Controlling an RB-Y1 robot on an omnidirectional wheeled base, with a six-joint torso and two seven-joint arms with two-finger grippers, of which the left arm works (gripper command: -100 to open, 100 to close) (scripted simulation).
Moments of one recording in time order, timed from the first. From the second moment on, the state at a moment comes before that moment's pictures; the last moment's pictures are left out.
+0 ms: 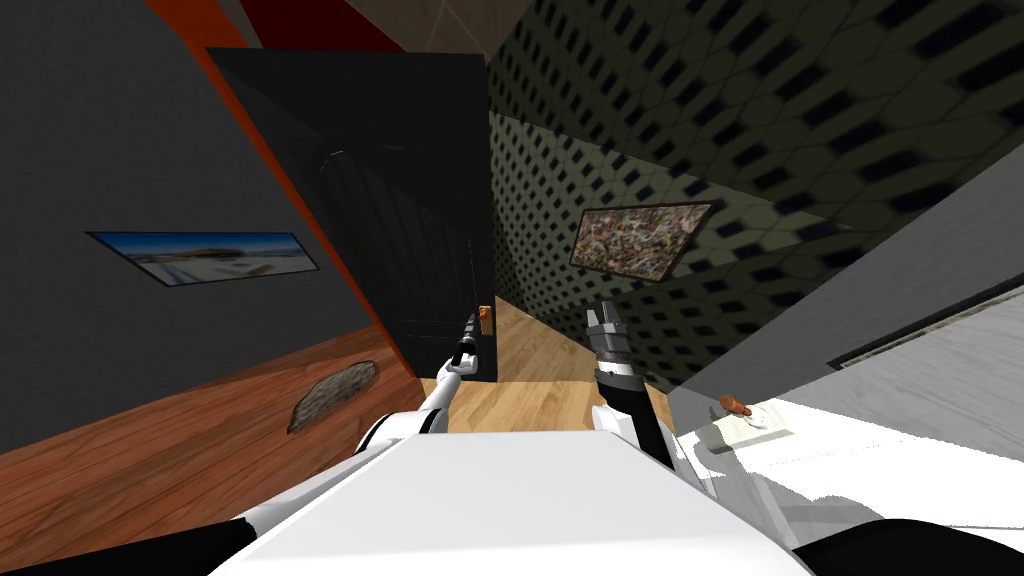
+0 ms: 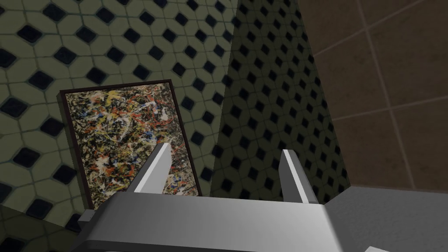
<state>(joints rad) -0.49 -0.02 0.23 -0.66 0.05 -0.47 -0.13</state>
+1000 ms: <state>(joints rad) -0.48 -0.01 0.23 -0.65 0.04 -0.50 -0.15</state>
